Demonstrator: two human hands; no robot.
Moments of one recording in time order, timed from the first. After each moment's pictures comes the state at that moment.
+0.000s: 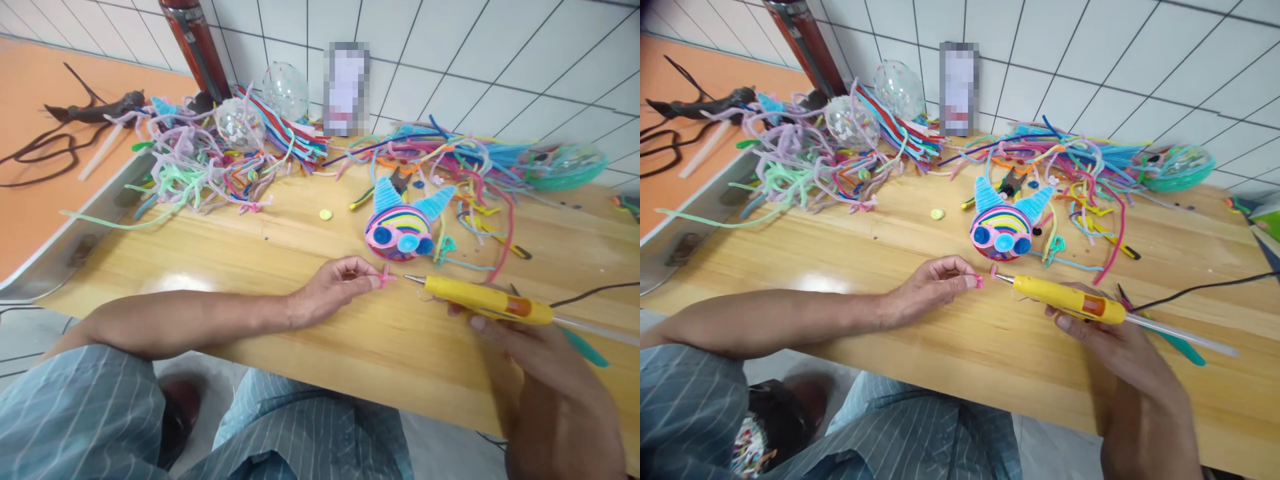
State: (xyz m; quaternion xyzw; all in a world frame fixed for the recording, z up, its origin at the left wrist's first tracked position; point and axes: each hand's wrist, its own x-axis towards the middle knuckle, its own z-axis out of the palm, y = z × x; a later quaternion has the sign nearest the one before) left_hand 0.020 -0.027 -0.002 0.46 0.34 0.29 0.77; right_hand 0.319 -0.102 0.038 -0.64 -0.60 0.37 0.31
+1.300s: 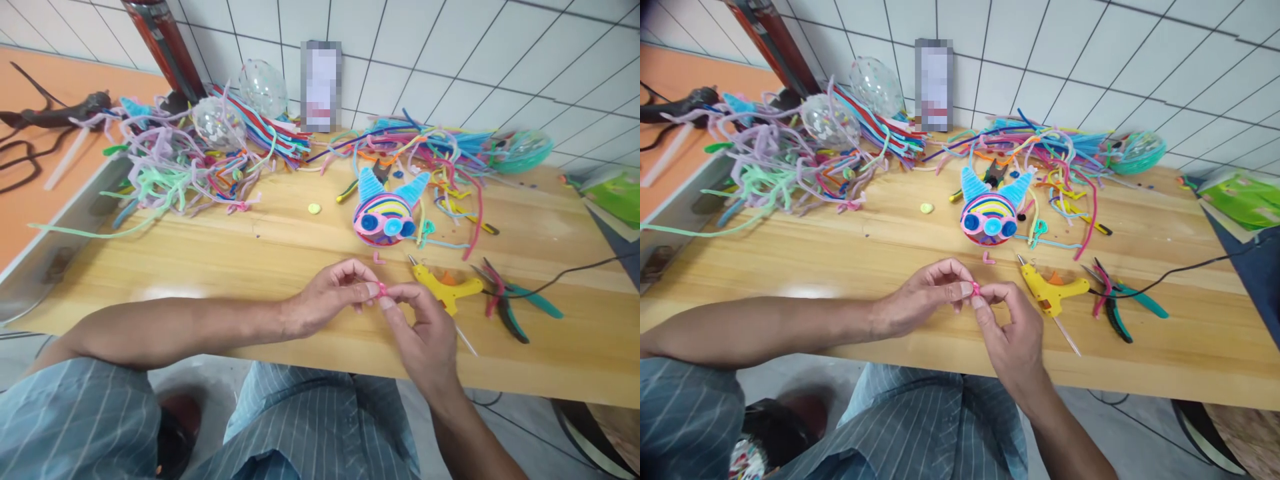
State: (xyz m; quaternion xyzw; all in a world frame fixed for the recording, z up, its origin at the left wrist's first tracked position) left_hand 0.017 -0.053 0.004 0.41 0.26 0.29 0.83; right_hand 0.179 -0.139 0.016 -0.64 -0.61 0.16 0.44
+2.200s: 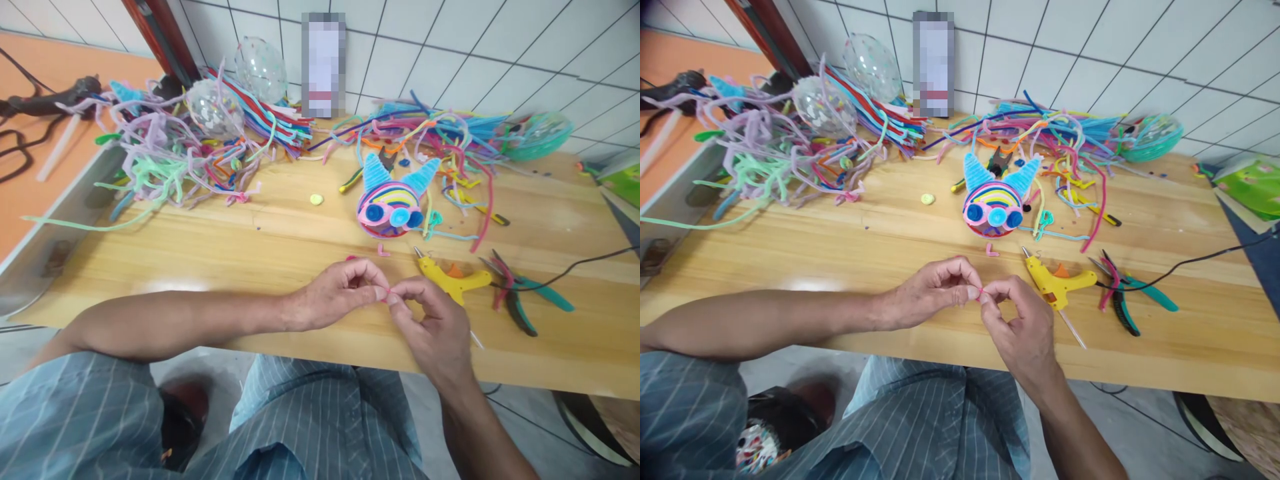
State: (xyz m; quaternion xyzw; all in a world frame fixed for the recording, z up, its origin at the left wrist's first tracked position) left_hand 0.011 -0.047 0.004 0.56 0.22 0.24 0.76; right_hand 0.186 -0.136 0.024 -0.64 -0.63 0.16 0.40
